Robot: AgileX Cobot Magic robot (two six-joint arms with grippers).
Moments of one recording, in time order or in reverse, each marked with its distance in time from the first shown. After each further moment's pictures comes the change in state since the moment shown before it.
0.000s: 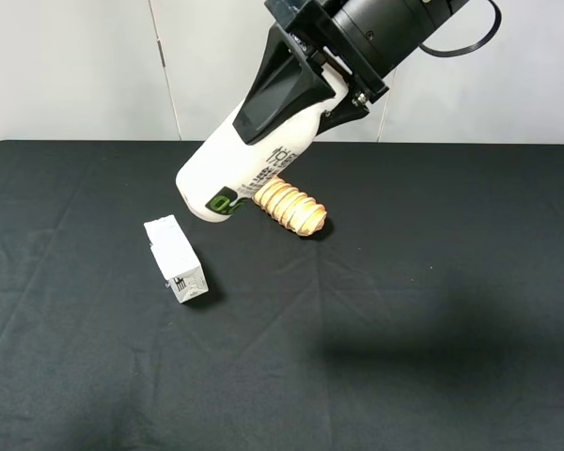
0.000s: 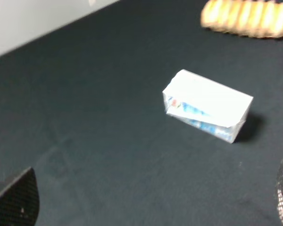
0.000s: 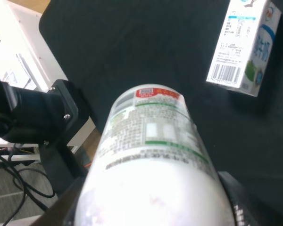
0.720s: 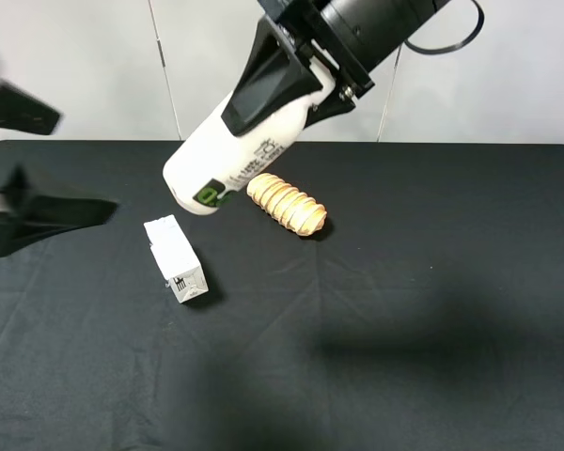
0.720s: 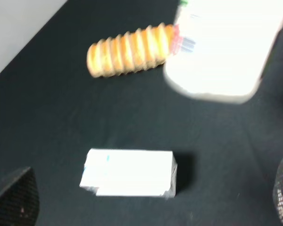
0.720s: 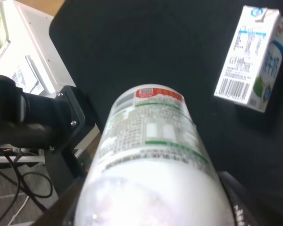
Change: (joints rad) left arm -0.405 0.460 -0.157 -0.012 -0.225 0.099; right arm 0.000 0.035 -0.046 0.032 0.002 -0.034
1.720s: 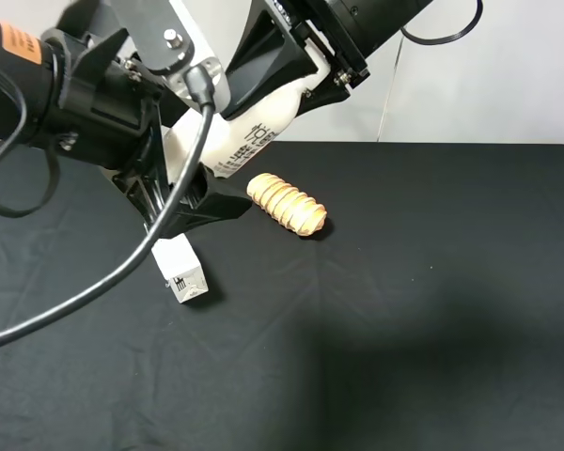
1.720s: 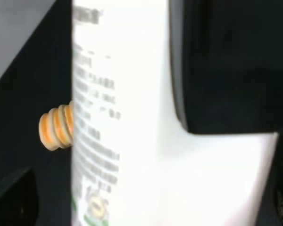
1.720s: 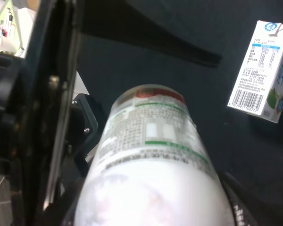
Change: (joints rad) left arm -0.210 0.334 -0.112 0.000 -0.234 0.004; right arm 0.000 0.000 -0.014 0.035 0.005 -0.001
